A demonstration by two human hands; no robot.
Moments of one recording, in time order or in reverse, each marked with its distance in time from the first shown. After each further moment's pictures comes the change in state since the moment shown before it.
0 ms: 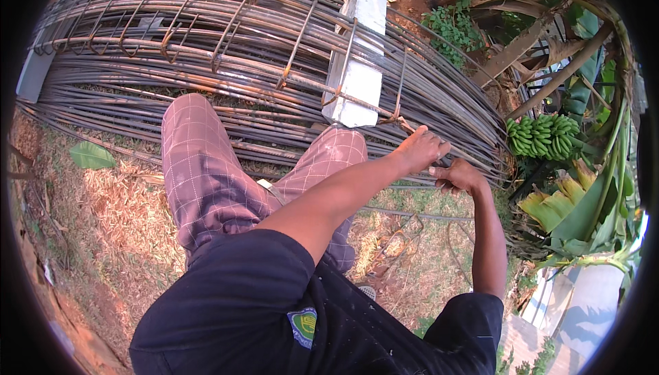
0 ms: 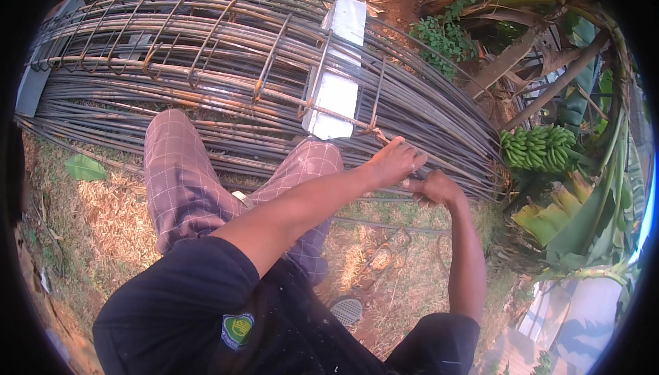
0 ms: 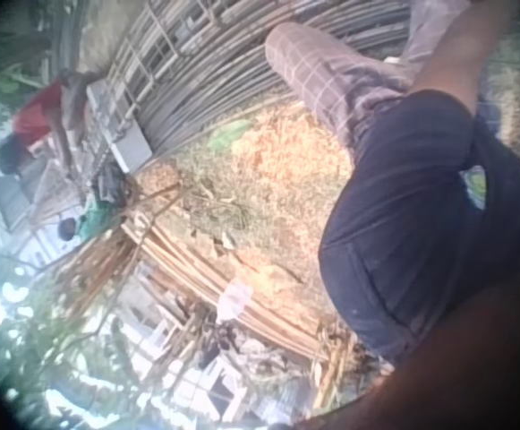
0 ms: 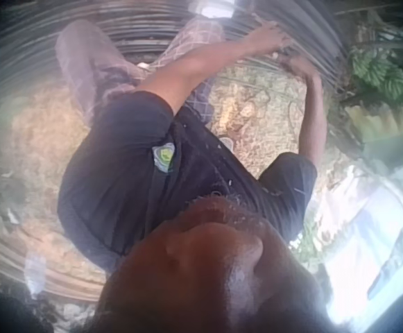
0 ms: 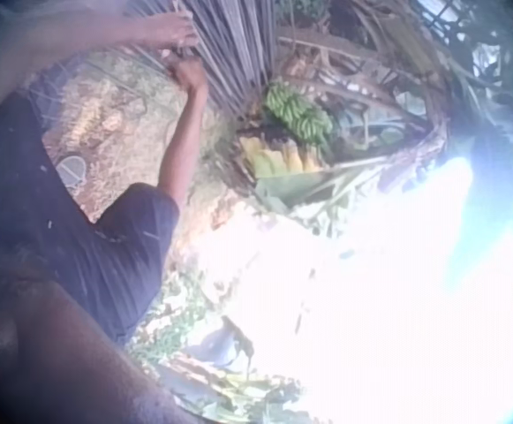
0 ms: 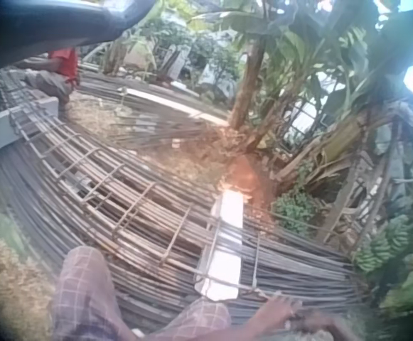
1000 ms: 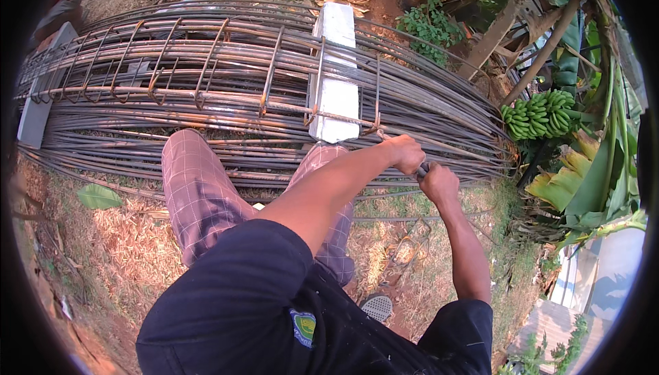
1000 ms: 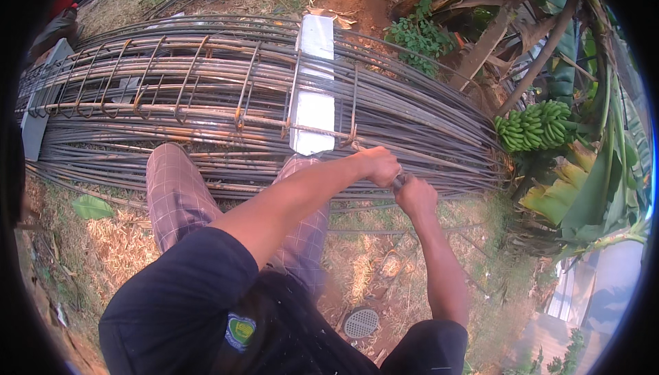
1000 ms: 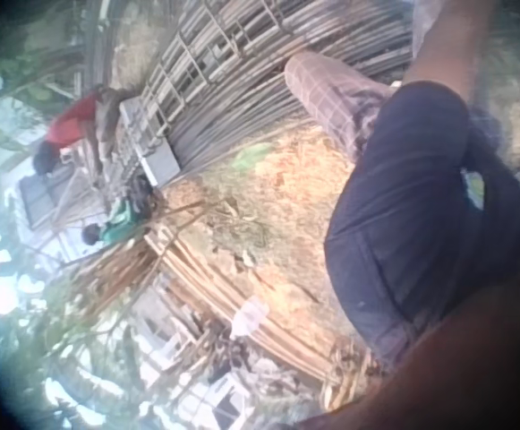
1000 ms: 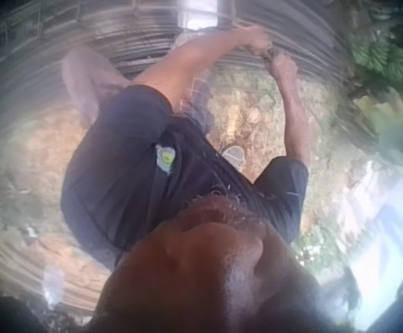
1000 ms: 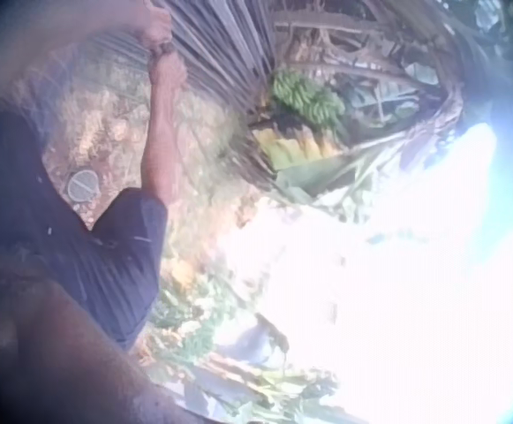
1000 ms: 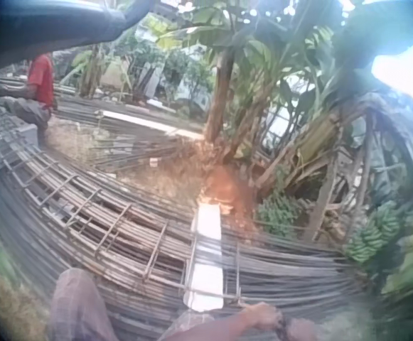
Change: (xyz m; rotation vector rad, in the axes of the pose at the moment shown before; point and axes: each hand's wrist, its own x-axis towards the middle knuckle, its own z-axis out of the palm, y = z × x) left_hand 0.032 -0.019 -0.008 0.046 -0.594 0.163; right_hand 0.012 0.018 0.068 -0.404 0.695 -0.142
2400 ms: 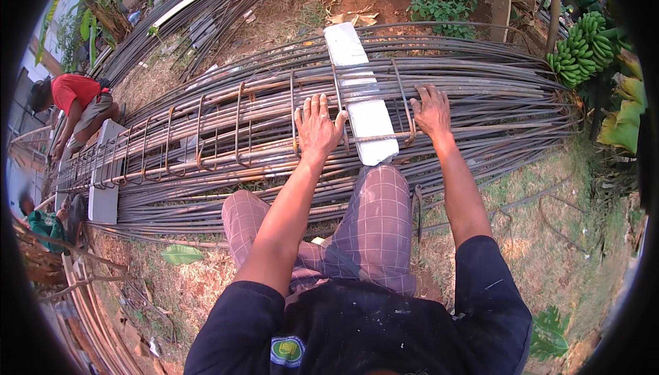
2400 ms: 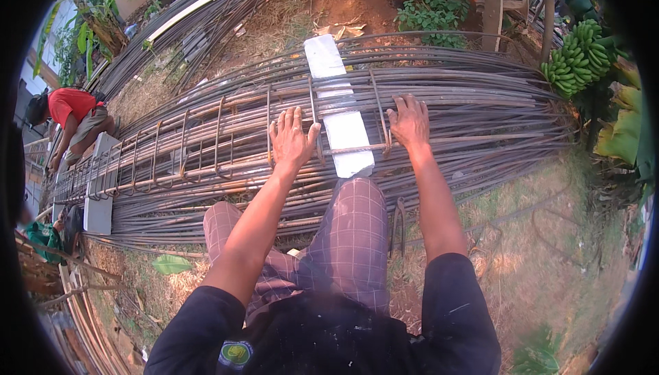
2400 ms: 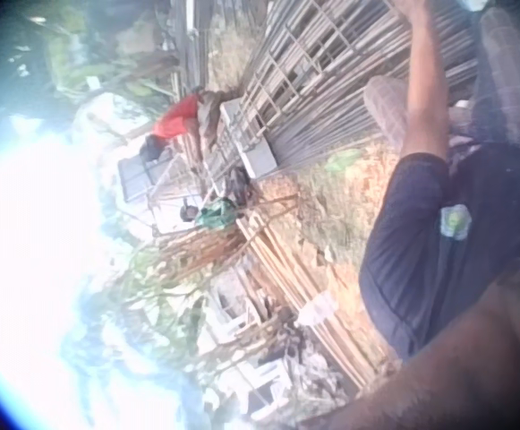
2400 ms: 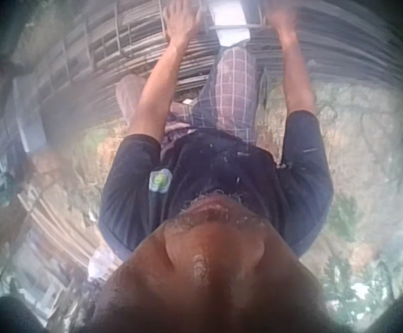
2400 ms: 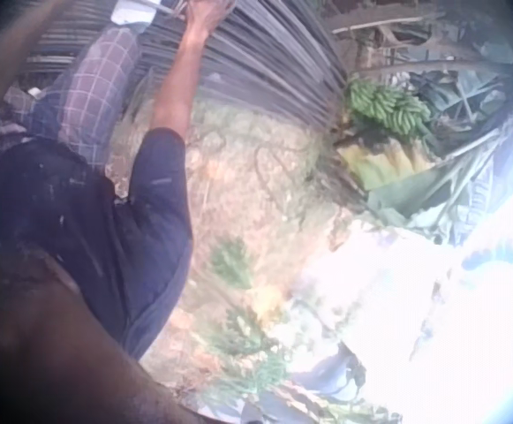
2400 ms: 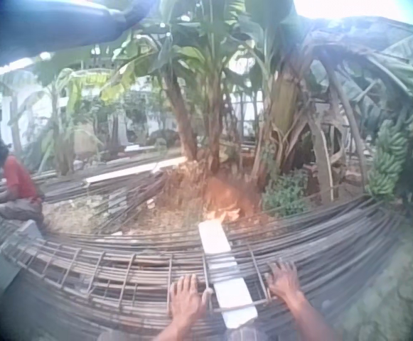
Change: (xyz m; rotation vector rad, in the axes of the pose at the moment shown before) left_hand -0.197 -0.148 -0.011 0.313 0.631 -0.947; right_hand 0.183 -0.089 0.082 0.513 0.805 -0.227
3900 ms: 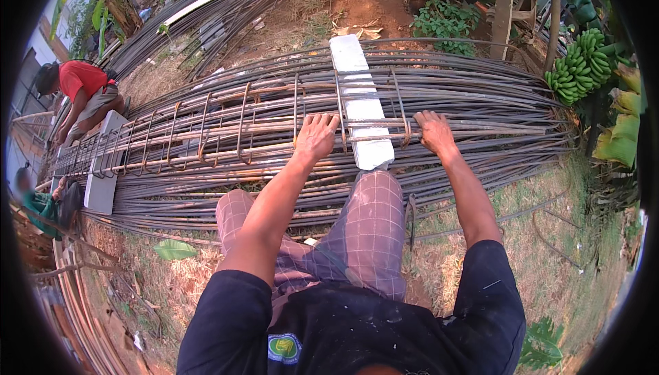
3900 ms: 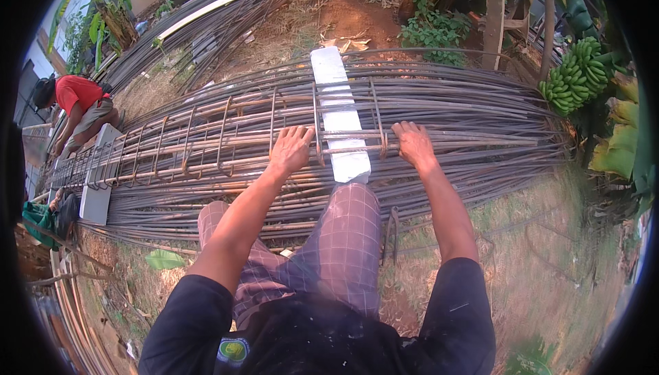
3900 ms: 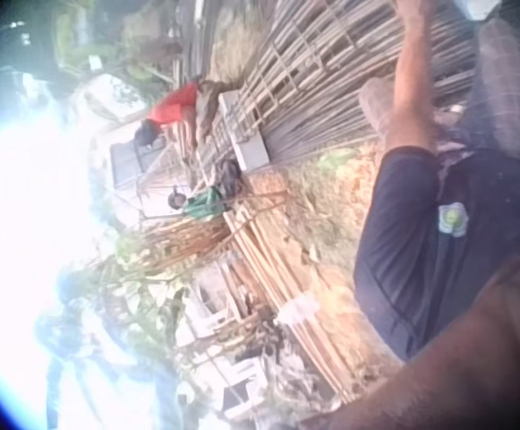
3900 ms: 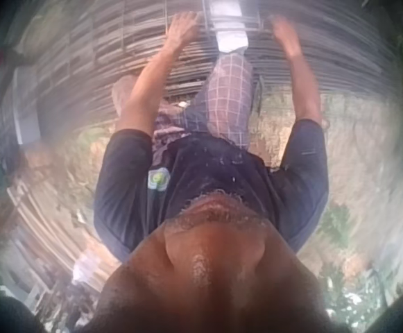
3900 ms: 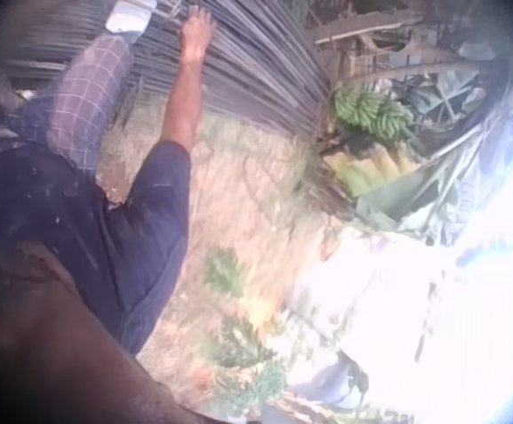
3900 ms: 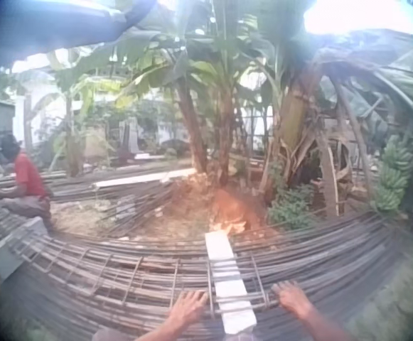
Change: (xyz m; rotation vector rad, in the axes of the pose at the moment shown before) left_hand 0.001 -0.018 -0.011 0.172 -0.127 0.439; right_hand -0.019 0.029 -0.023 -0.120 -0.366 -0.209
